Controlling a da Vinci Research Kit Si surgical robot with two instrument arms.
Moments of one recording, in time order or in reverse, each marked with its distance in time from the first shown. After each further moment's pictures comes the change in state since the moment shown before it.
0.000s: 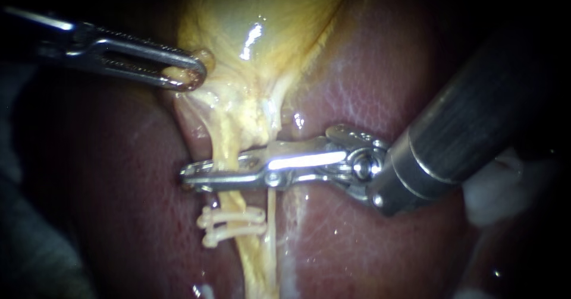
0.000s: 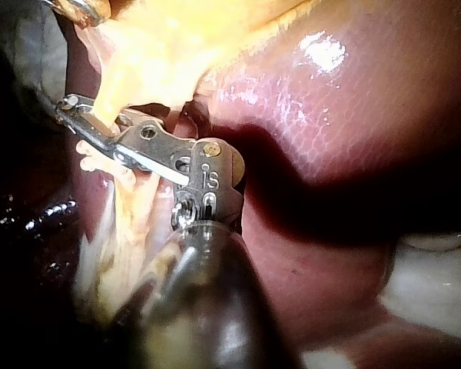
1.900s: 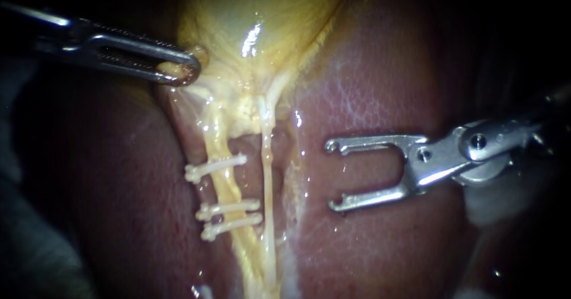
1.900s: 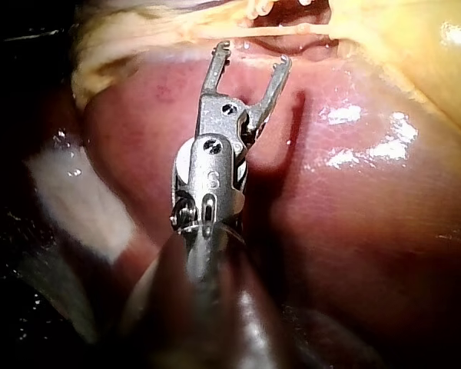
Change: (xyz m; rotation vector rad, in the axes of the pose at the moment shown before) right arm 0.002 -0.010 -0.015 -0.325 -0.344 -0.790; left arm 0.000 -0.001 0.000 0.004 0.003 0.003
